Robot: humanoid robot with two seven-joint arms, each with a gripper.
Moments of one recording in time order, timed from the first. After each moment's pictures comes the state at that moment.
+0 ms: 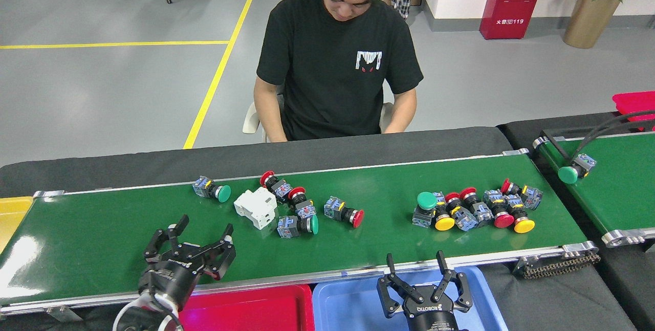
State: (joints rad) left arm -0.13 0.05 0.03 -1.39 -1.58 -0.26 -0.10; right arm -0.02 -0.05 0.48 -1.50 1.31 0.46 -0.13
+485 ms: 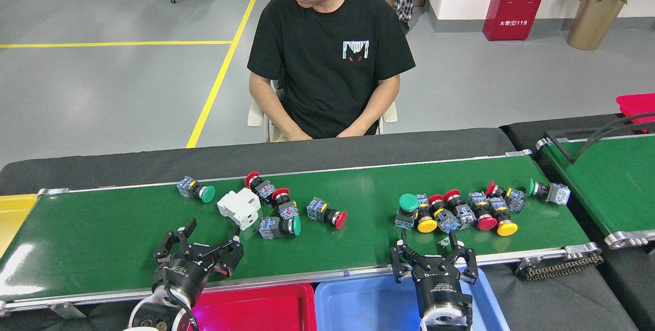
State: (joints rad) left arm -0.16 0.05 0.03 -1.33 -1.58 -0.24 -0.10; right arm -0.17 0.00 0.44 -1.33 1.31 0.47 -0.05
